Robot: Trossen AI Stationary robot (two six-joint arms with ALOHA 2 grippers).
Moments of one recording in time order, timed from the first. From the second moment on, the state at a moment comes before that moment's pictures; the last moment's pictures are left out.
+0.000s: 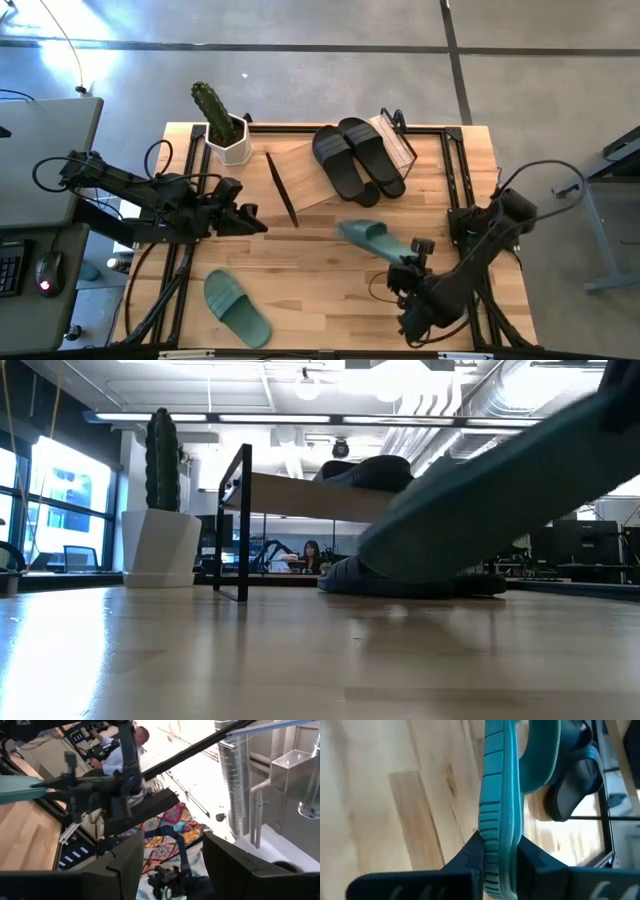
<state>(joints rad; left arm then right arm) -0.19 0.82 0.60 0.44 0.08 -1.10 0.83 1.81 1.51 -1.54 0.58 1.05</state>
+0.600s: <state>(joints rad) -0.19 0.82 0.60 0.43 0.15 -1.08 0.69 2.09 1.47 -1.29 0.78 1.05</state>
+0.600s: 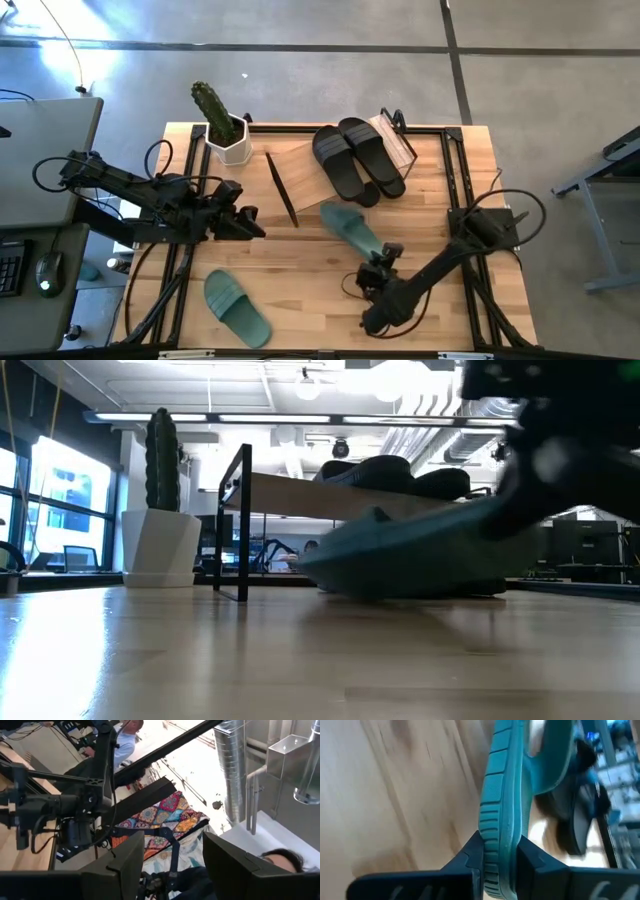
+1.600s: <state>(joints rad) -0.19 0.82 0.60 0.42 0.22 -1.07 0.40 2.09 1.33 -0.83 0.82 0.53</state>
